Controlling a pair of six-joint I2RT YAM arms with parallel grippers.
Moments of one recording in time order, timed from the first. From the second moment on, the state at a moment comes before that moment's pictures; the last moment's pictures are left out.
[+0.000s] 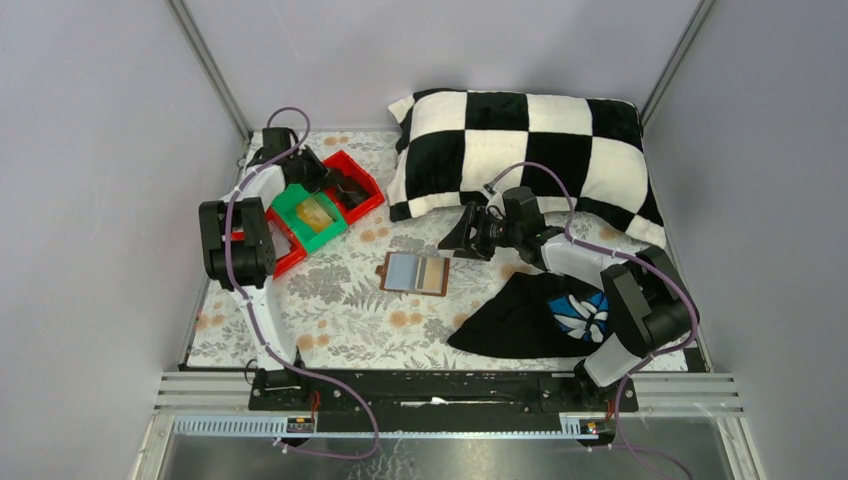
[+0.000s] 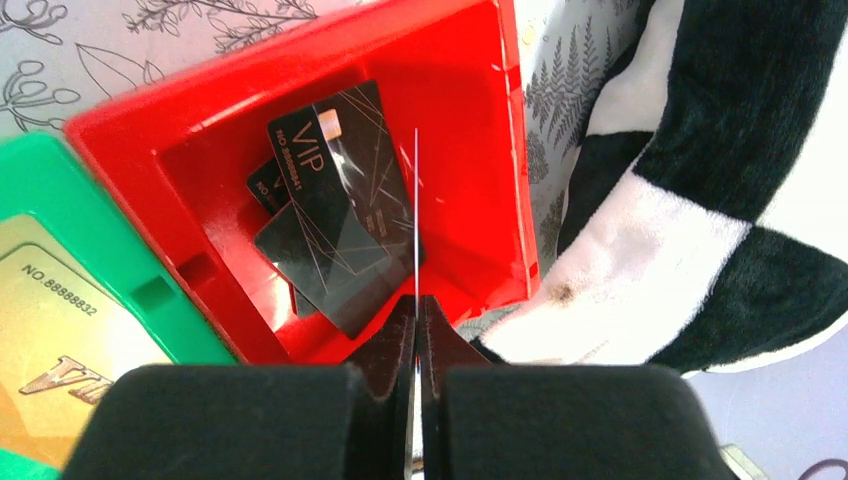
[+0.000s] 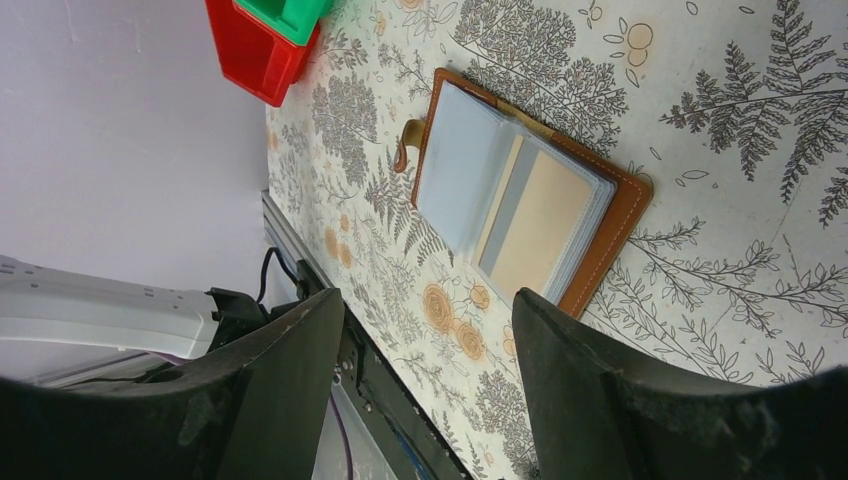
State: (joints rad) left arm 0.10 2.04 1.53 -0.34 0.50 -0.68; right arm 0.46 1.61 0.83 0.16 -0.61 0.83
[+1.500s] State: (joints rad) left arm -0.36 1.50 1.04 -0.38 0.45 -0.66; right arm 0.54 1.66 0.85 0.10 -0.51 0.83
